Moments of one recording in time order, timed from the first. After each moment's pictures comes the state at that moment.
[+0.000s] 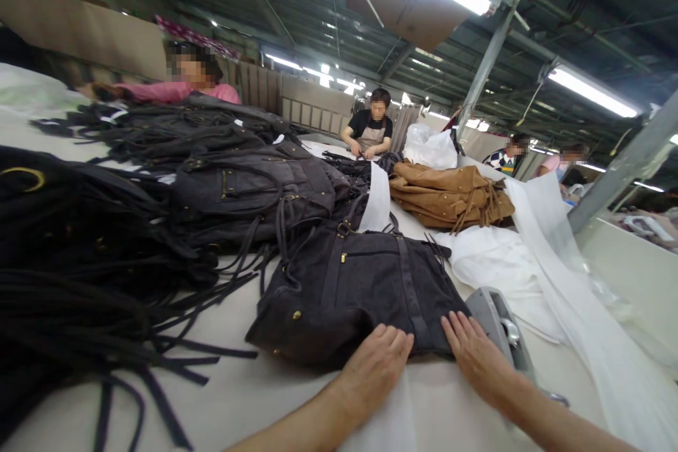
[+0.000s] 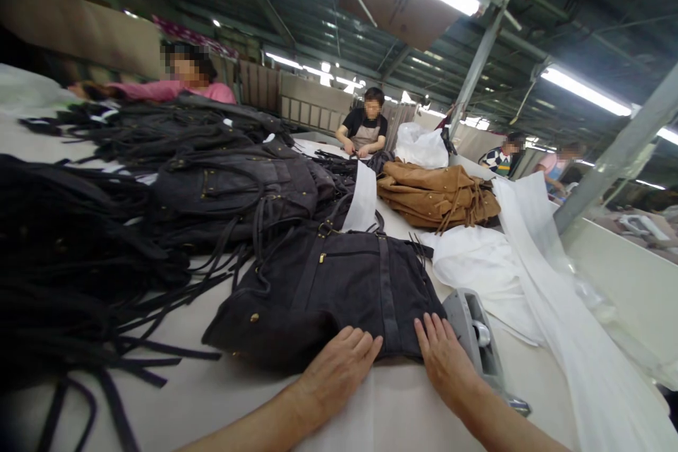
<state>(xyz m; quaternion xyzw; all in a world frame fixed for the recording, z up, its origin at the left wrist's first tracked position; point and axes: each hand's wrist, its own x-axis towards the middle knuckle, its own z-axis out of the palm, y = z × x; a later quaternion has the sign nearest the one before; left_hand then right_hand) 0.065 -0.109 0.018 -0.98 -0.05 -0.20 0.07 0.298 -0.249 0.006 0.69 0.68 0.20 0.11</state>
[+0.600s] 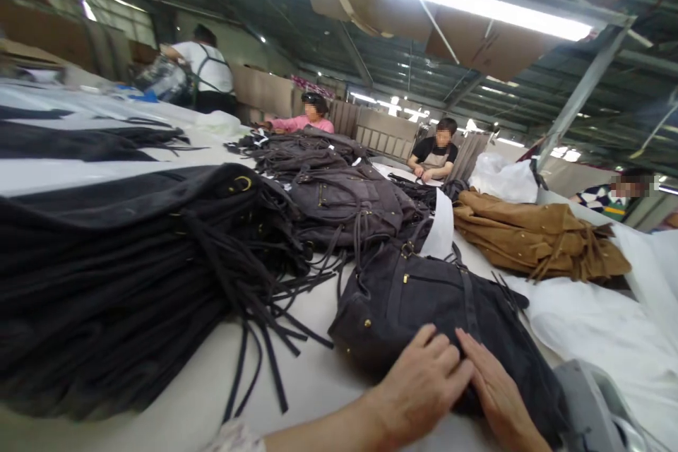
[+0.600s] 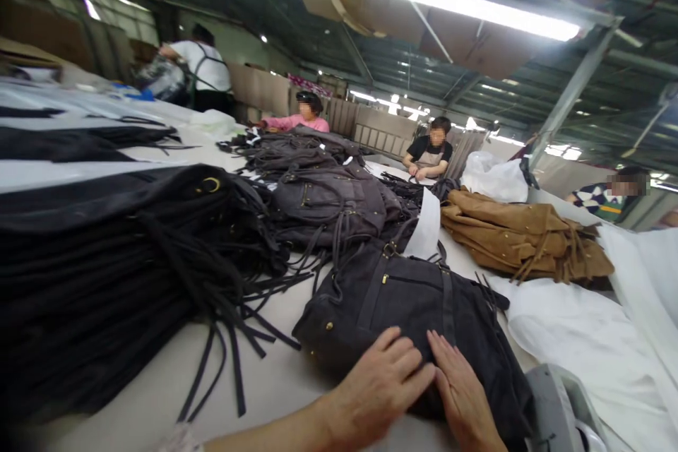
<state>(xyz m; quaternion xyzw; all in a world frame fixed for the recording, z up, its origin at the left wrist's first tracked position) 0.006 -0.107 0.078 -0.97 -0.08 -0.24 0.04 0.253 -0.179 -0.039 0.66 0.72 0.03 -0.19</state>
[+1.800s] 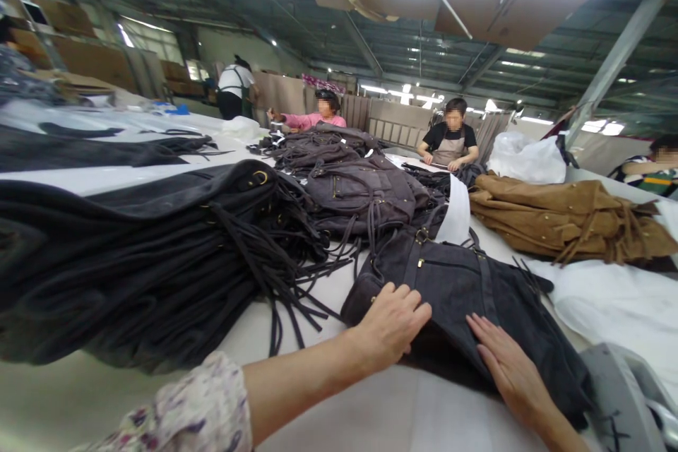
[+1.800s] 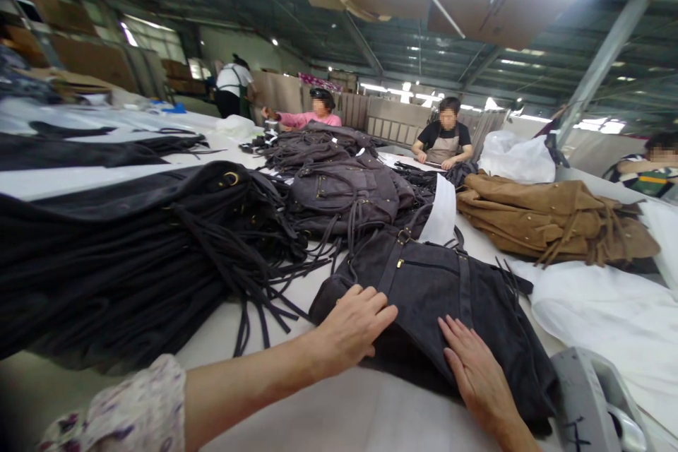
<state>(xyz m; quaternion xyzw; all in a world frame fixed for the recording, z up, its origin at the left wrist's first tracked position) -0.038 -0.064 0.096 -0.97 -0.19 -0.13 0.12 0.246 -0.182 -0.022 0.68 0.72 0.00 -0.15</state>
